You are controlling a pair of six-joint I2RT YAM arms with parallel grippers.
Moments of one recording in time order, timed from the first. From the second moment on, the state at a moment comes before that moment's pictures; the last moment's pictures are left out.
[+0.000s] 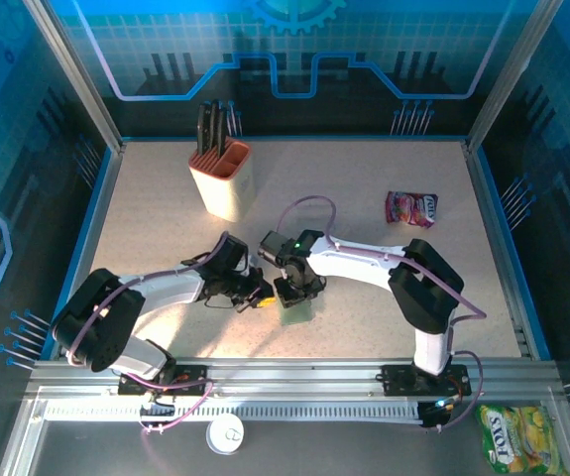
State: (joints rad) left arm -0.53 1.46 0.58 -0.14 0.61 -1.11; right arm 0.95 1.87 1.33 -0.95 -0.06 0.59
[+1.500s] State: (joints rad) left arm -0.61 1.73 0.75 -0.14 0.74 -1.11; right arm 0.93 1.88 1.31 -1.02 0.06 0.59
